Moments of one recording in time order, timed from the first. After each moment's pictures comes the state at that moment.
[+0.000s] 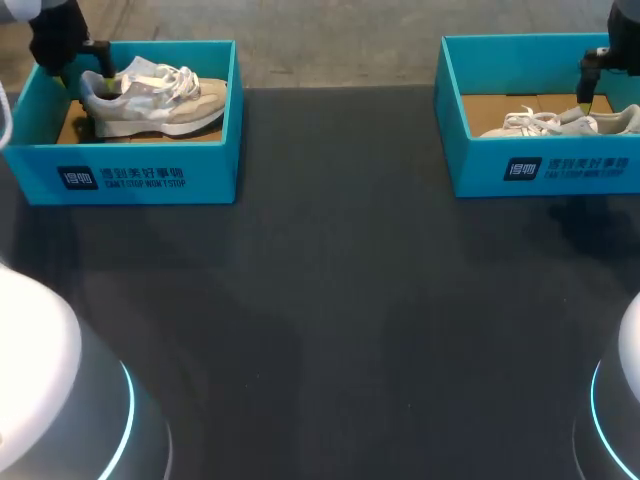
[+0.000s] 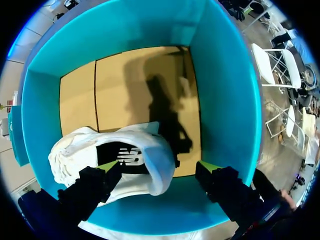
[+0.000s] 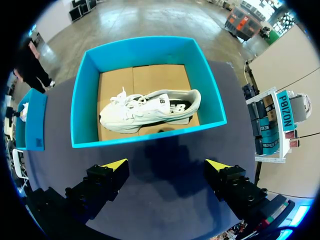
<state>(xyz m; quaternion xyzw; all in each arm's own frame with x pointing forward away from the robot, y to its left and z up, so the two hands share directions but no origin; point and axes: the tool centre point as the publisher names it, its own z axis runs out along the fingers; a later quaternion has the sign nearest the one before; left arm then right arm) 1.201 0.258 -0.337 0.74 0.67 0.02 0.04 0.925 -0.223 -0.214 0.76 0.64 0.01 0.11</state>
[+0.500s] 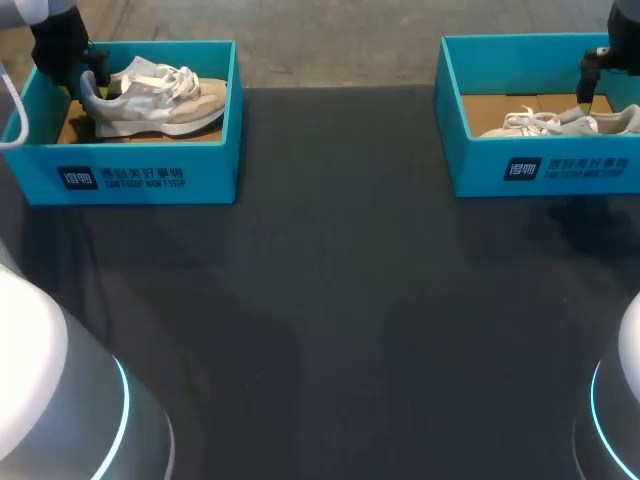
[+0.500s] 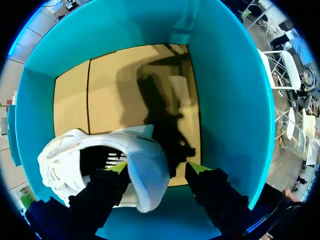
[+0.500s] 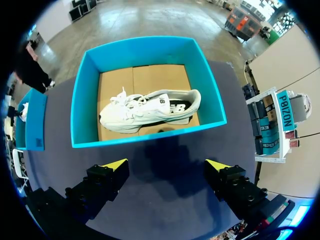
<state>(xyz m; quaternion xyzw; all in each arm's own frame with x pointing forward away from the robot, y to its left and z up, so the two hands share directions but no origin) 1.201 0.268 -0.362 0.74 0.67 0.01 0.02 0.925 -0.223 -0.214 0.76 0.64 0.01 0.11</state>
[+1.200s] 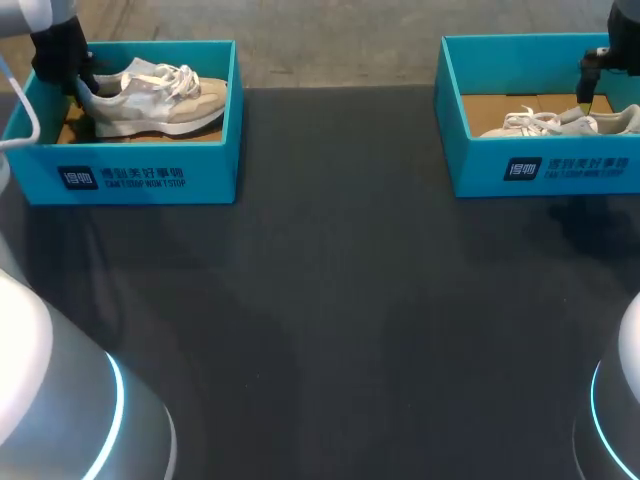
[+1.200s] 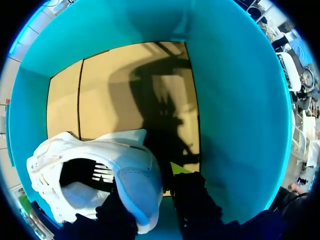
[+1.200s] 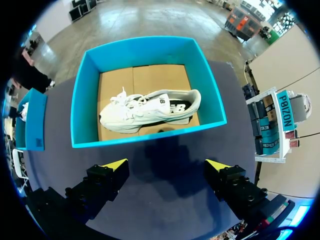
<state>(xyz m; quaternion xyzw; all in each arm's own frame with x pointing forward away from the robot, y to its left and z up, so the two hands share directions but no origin) 1.199 0.276 -0.381 0.74 0.67 0.00 0.00 0.925 -0.223 -0.214 0.76 0.64 0.01 0.11</state>
